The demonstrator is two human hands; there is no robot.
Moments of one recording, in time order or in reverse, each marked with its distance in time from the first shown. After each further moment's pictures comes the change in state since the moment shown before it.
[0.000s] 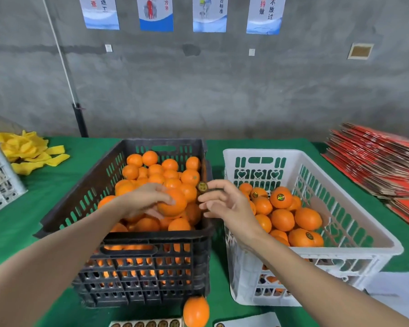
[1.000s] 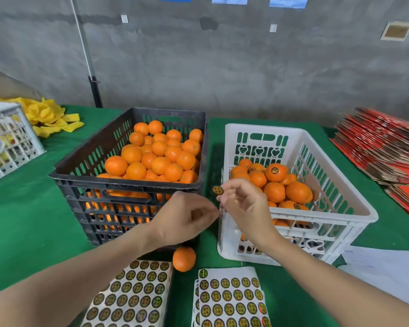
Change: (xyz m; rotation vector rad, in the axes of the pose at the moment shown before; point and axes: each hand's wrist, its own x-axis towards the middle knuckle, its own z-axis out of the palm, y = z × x) left_hand -0.119 -0.003 0.162 0.451 0.260 0.838; right_hand -0.086 0.011 -0.034 -0.157 0.040 -0.225
